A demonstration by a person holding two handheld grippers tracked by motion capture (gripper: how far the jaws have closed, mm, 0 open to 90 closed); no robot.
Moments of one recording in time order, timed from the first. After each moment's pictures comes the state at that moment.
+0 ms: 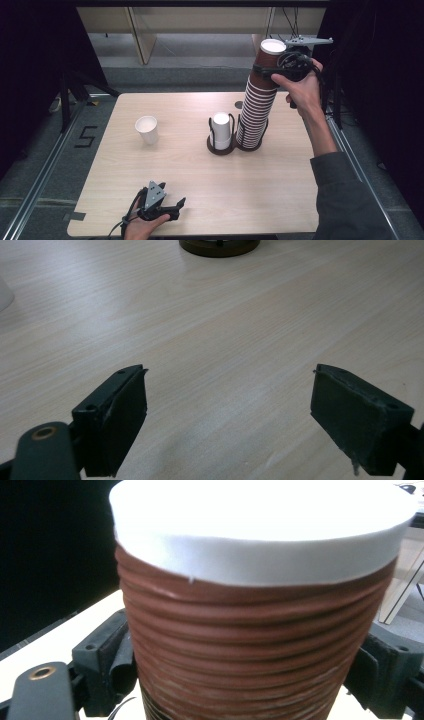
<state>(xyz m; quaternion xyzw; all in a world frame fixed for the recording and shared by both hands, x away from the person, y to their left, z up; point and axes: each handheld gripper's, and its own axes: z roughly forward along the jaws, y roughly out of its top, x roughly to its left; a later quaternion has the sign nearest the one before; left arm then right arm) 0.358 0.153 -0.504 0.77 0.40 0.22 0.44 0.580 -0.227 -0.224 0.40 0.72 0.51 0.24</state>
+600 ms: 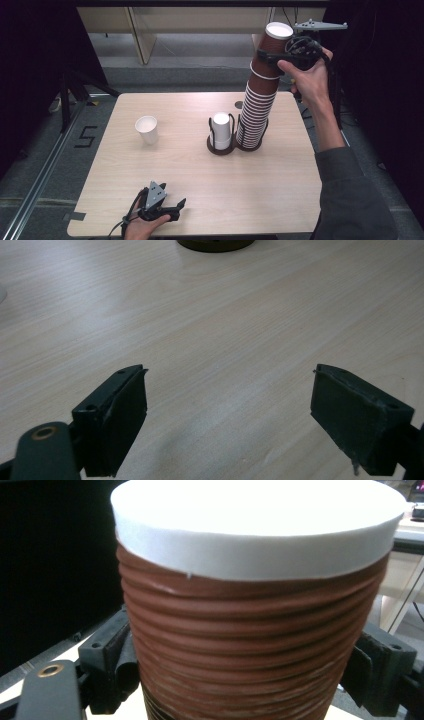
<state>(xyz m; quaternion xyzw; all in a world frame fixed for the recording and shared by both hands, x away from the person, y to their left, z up) 0.358 0.152 -0.506 0.78 0.40 0.21 0.44 0.571 -0.228 -0.184 0.39 0.70 0.54 0.26</state>
